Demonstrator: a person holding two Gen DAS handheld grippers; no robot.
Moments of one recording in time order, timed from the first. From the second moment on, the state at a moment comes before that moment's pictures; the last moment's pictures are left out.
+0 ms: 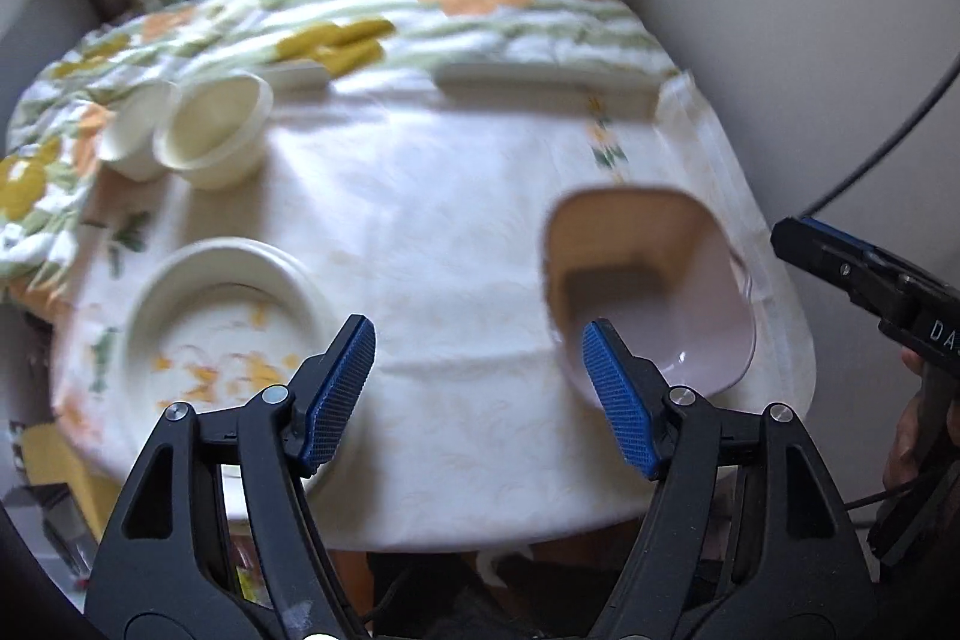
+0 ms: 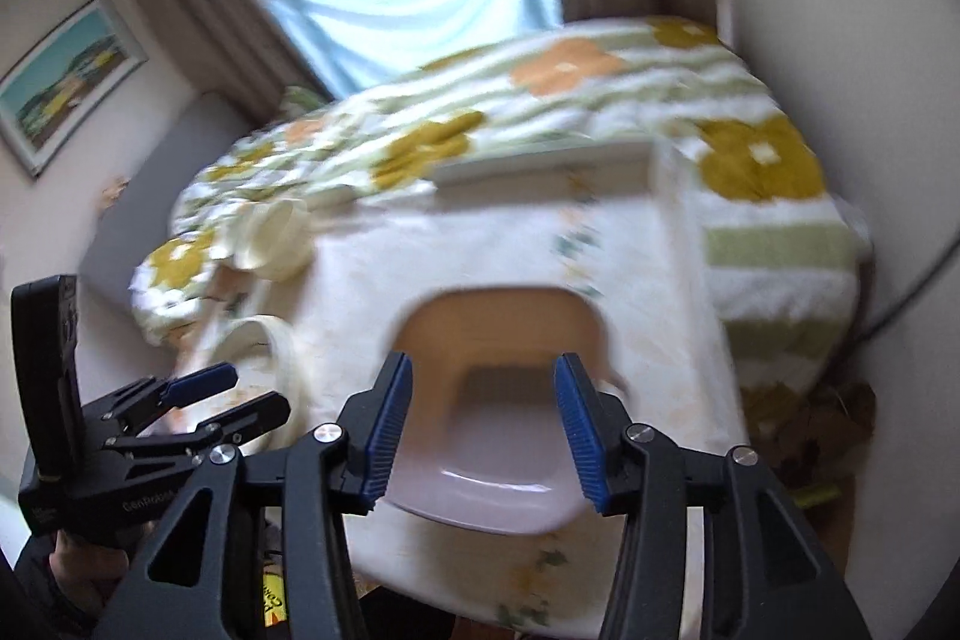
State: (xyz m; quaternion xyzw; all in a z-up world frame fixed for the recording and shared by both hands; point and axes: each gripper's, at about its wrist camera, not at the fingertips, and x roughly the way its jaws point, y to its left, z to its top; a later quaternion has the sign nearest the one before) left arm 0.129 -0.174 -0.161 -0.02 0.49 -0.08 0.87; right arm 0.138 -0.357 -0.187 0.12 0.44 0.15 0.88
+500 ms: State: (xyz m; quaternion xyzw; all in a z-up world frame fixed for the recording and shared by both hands) left arm 0.196 0.017 -0.129 -0.13 0.44 0.03 0.89; right arm 0.247 -0.186 -0.162 0.07 0.45 0.24 0.86
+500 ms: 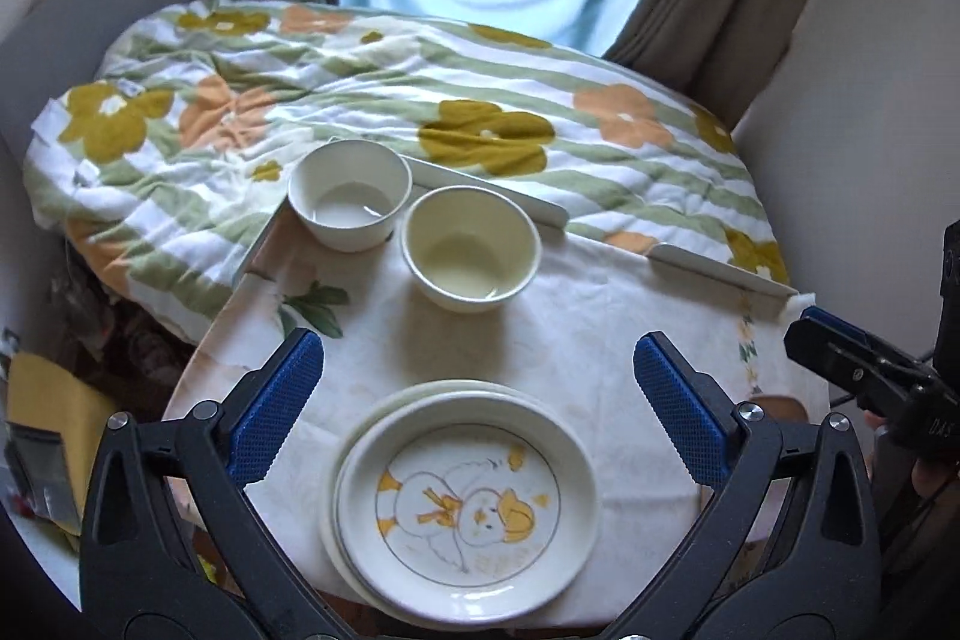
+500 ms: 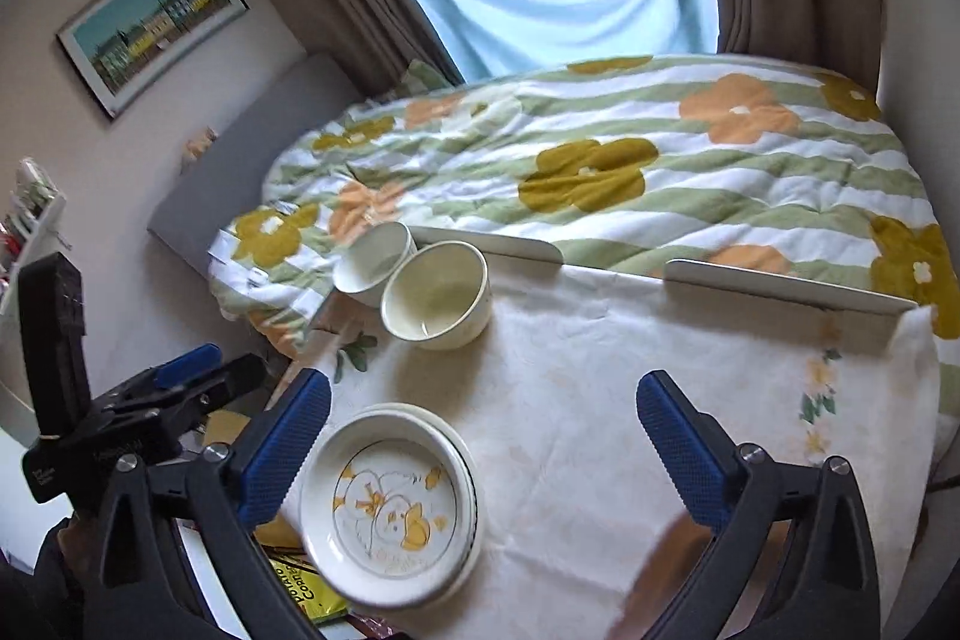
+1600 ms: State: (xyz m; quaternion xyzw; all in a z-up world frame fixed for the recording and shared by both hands) left arm 0.366 0.086 -0.290 -0.16 0.57 -0.10 0.80; right arm 0.377 -0.087 -0.311 0.20 0.59 0.15 0.77
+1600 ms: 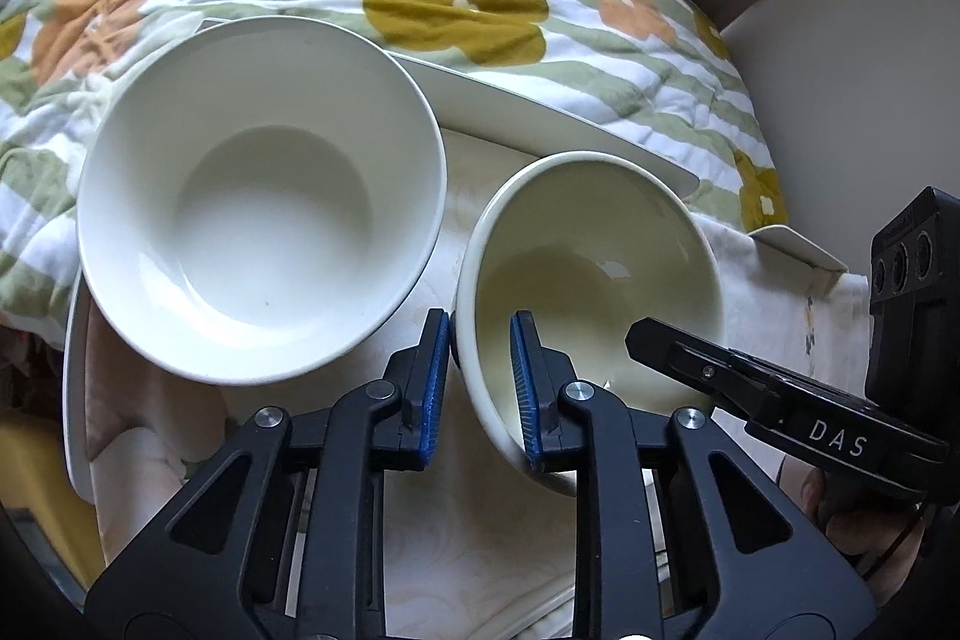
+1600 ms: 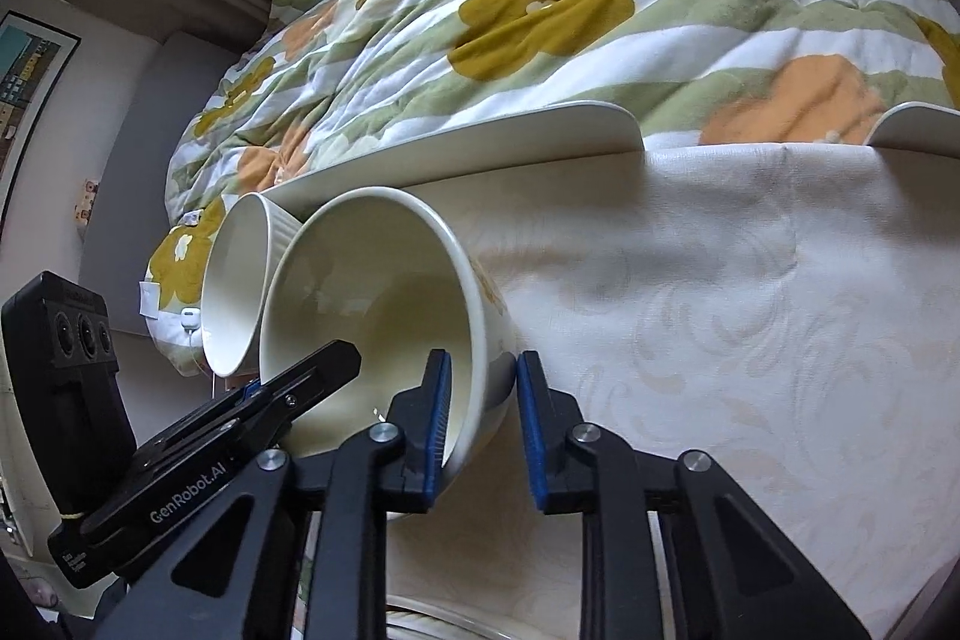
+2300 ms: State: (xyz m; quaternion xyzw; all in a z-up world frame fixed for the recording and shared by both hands) left arm 0.309 0.005 -0.182 -0.09 0.50 -0.09 0.85; right arm 0.322 -0.155 -0.229 0.22 0.53 0.19 0.80
